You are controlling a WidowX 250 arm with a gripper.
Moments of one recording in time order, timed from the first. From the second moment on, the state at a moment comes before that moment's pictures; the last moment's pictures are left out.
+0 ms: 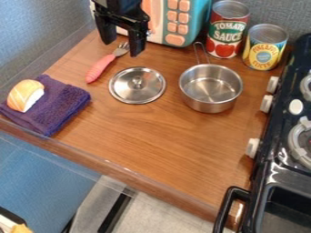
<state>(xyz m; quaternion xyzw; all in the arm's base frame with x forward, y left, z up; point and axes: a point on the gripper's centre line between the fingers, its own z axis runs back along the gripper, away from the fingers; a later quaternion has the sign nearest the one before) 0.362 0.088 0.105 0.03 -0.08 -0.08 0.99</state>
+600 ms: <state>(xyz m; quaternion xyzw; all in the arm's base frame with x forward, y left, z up) 0.351 -0.004 0.079 0.00 -0.05 -0.20 0.98</state>
